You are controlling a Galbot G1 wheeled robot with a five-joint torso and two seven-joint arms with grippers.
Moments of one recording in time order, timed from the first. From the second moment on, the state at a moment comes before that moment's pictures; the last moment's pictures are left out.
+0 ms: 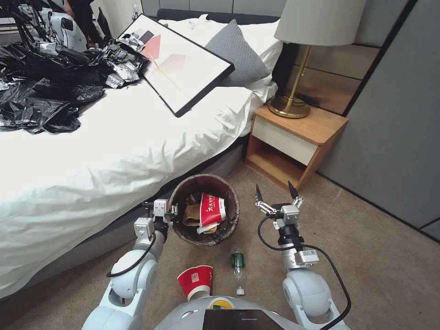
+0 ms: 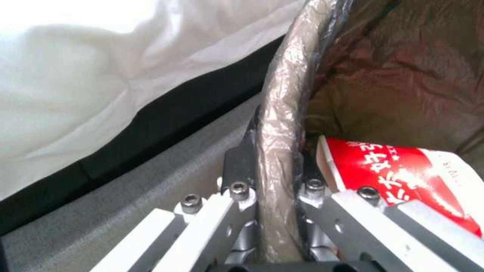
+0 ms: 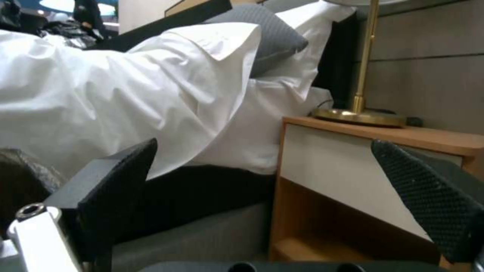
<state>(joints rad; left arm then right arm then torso) 1.51 -1.37 -0.42 -2.19 -0.29 0.48 -0.13 -1.61 1.43 0.44 2.09 -0.03 0.32 0.07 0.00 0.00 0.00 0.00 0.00</state>
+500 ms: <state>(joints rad) 1.51 -1.37 -0.43 -2.20 -0.29 0.48 -0.13 -1.58 1.44 0.43 2.08 -0.02 0.31 0.06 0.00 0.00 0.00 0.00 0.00</state>
